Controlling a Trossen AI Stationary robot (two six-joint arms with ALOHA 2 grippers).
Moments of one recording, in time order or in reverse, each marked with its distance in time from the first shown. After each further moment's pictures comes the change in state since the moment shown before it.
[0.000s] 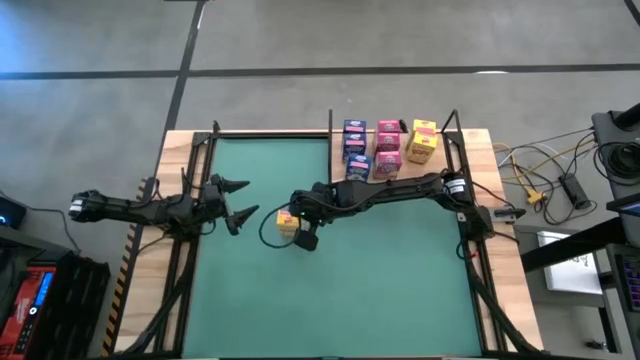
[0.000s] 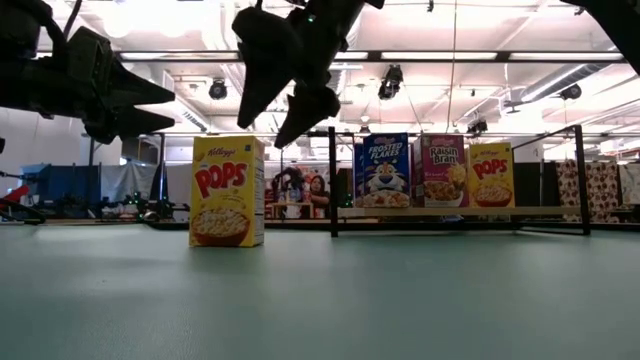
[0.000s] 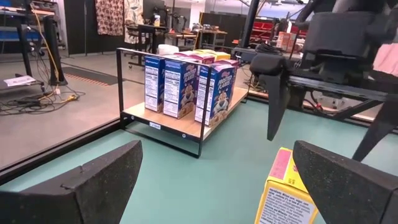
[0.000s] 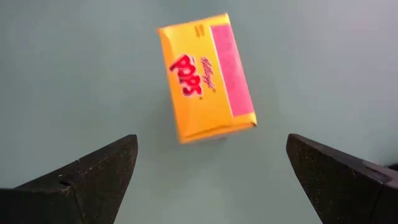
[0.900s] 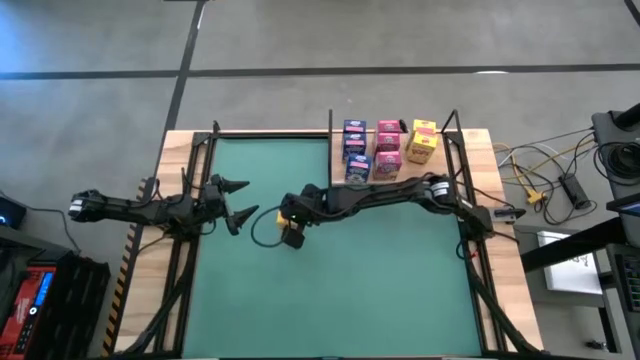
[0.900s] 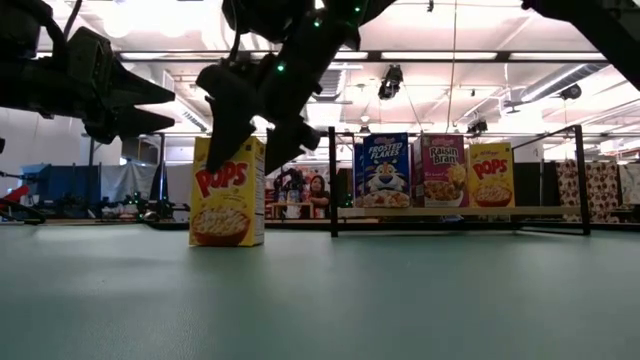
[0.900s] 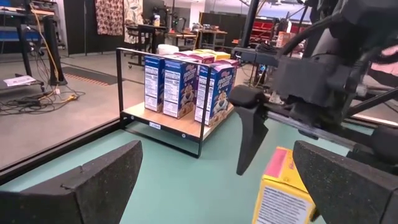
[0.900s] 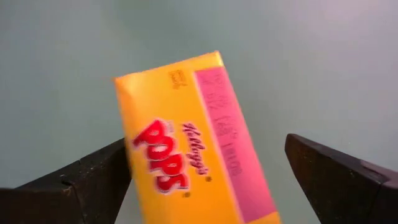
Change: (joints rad) left arm 0.000 0.002 0.000 0.000 0.000 0.000; right arm -0.019 0.120 -0.002 0.204 0.091 0.021
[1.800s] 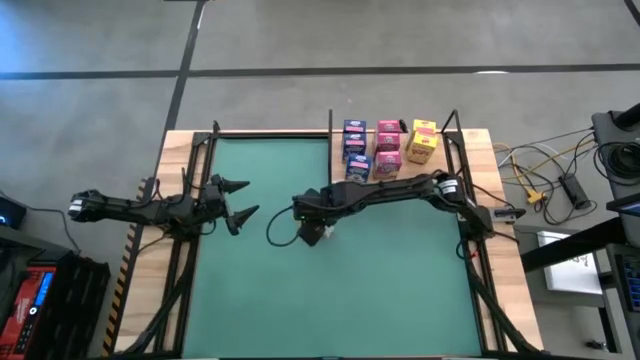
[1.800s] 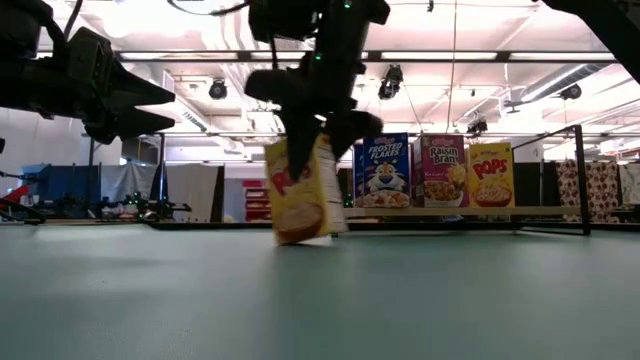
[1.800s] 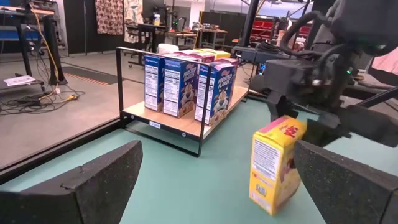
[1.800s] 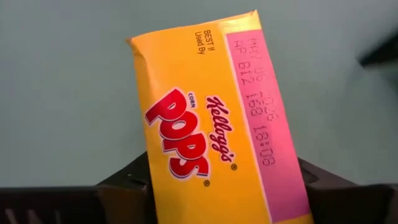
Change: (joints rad) left arm 0.000 0.004 0.000 0.000 0.000 0.000; right arm 0.001 -0.064 0.002 -0.387 -0.037 0.329
